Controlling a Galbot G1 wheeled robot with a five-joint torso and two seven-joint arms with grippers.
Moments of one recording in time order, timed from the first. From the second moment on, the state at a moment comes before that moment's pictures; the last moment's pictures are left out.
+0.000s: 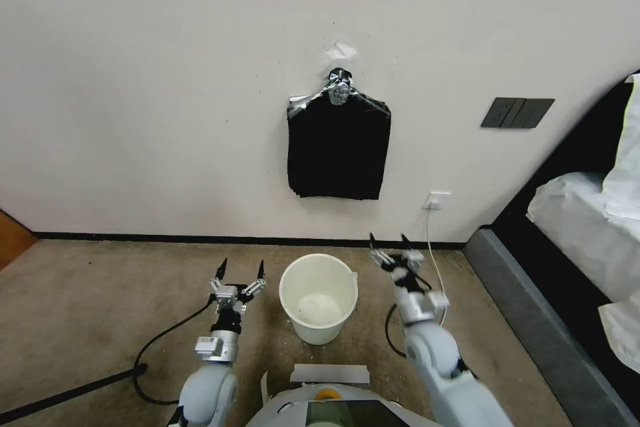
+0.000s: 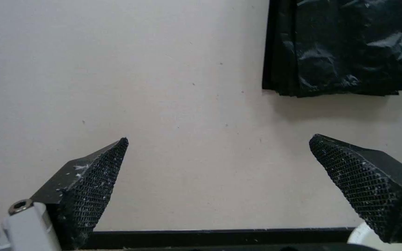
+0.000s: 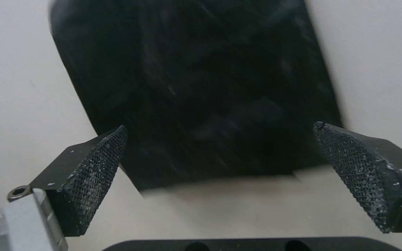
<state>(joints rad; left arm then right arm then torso) 1.70 -1.41 -0.57 -2.02 -0.13 -0.36 -0.05 -1.07 1.17 0.20 1.99 0.72 0.02 0.18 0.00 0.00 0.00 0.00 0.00</state>
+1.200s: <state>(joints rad) 1.80 -1.45 -0.65 -2.12 -0.12 -0.38 -0.04 -0.42 1.35 0.17 1.65 1.50 -0.08 0.18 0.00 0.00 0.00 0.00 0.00</state>
